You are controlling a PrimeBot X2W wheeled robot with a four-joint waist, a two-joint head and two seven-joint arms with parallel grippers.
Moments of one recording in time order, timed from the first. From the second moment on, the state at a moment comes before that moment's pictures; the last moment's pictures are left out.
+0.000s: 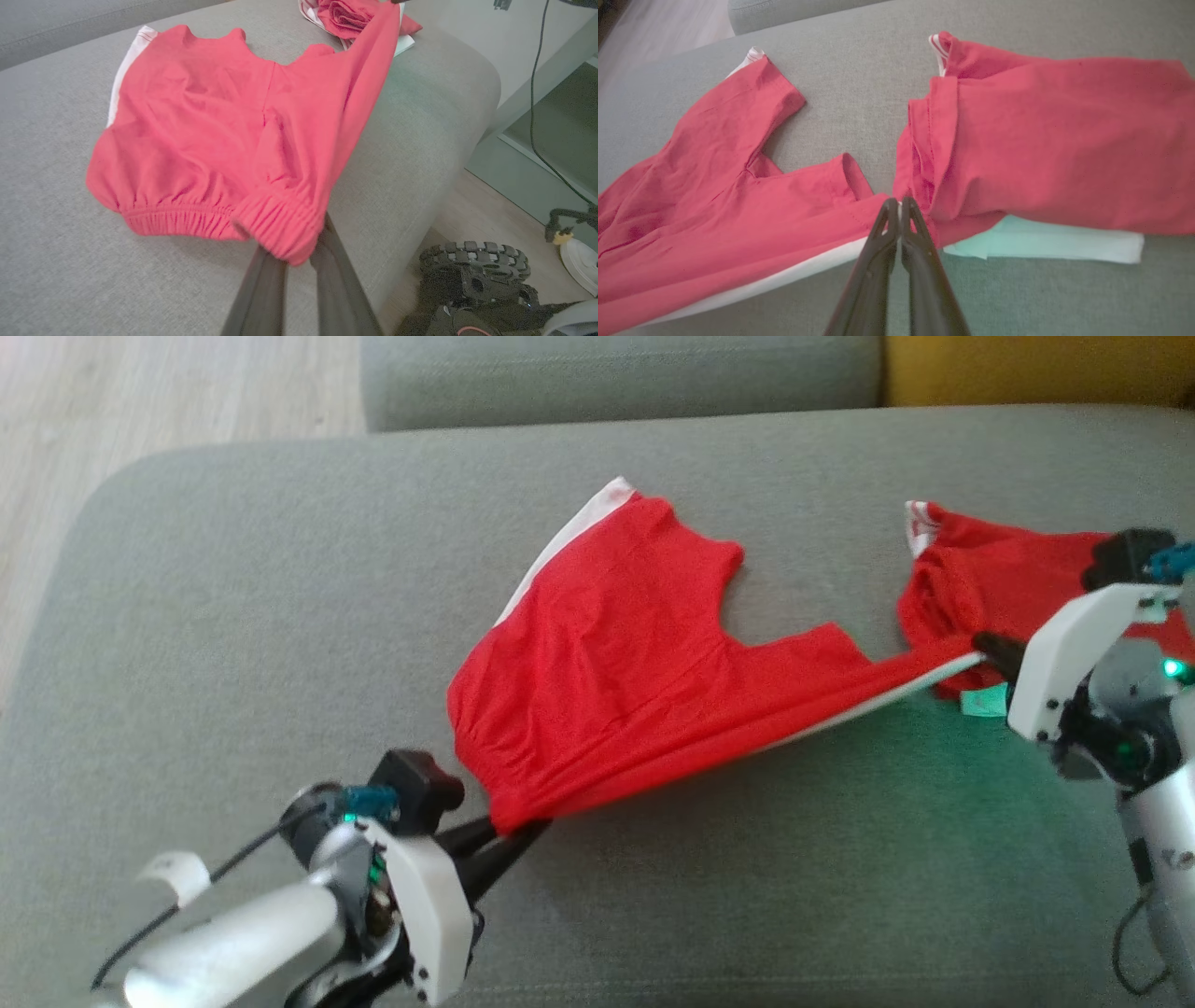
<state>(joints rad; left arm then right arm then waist) -0.55 0.64 -1.25 0.03 -0.89 0.04 0.00 -0.51 -0.35 0.14 0.53 0.56 0.13 0.71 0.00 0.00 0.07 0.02</state>
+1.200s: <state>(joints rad) -0.77 0.40 -1.21 0.27 -0.88 -0.07 -0.11 -1.11 -0.29 0.17 0.85 0.28 0.13 0.61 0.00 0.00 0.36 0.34</state>
